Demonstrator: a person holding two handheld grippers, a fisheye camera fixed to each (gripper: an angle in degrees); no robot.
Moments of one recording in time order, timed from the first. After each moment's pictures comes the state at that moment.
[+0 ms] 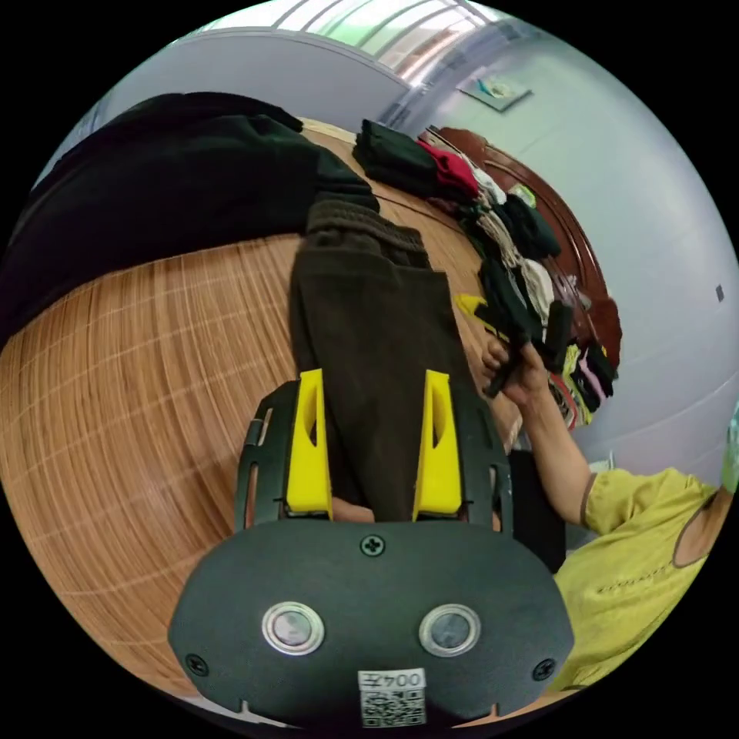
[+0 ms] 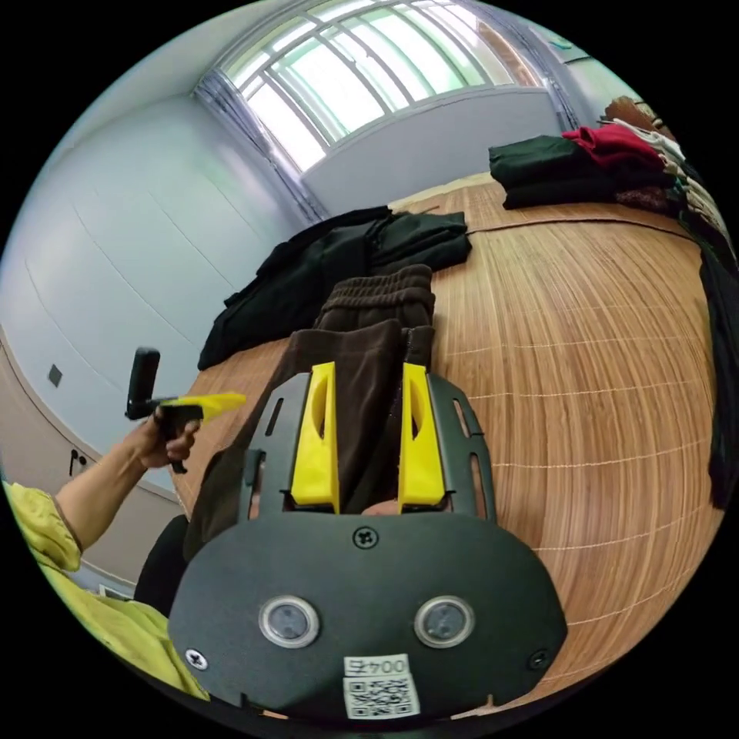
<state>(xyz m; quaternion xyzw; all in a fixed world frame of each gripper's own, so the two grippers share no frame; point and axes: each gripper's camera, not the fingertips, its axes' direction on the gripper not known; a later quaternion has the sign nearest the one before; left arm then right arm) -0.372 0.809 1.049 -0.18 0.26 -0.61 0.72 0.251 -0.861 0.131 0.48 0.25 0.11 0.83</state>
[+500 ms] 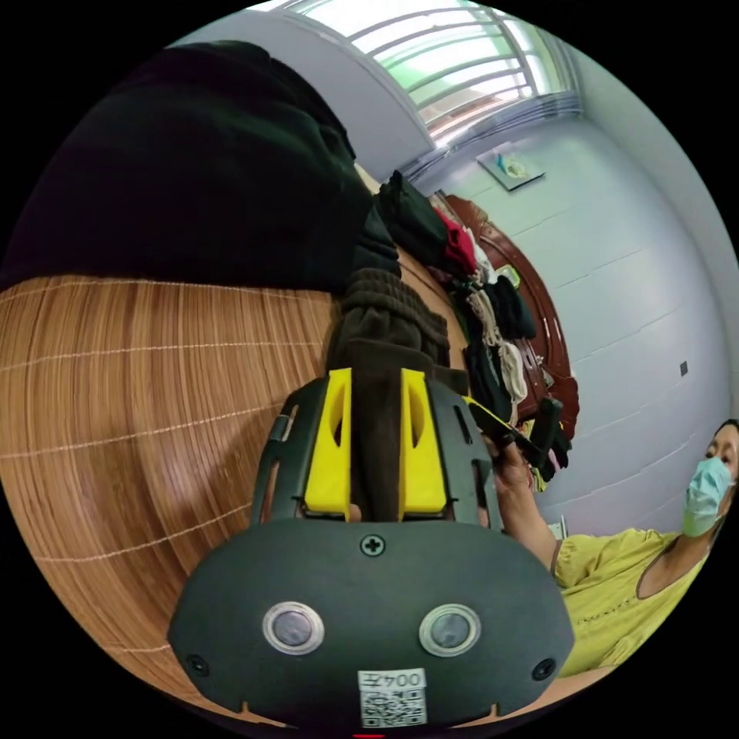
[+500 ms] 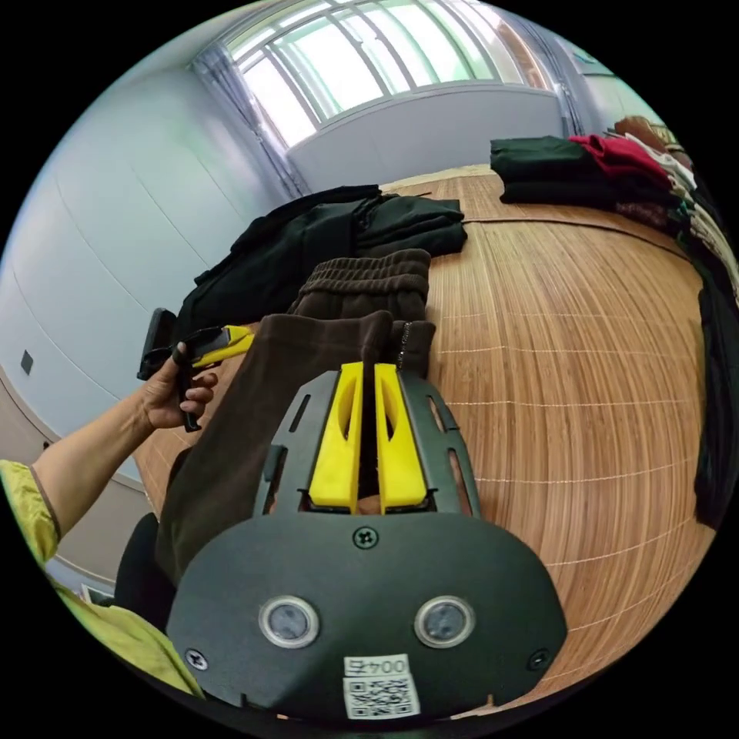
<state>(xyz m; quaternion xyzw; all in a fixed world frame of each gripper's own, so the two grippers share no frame) -0.405 0.925 1.158 -0.06 0.27 -0.71 0.65 0.273 -0.902 0.125 0.43 0.30 0.13 0.84</state>
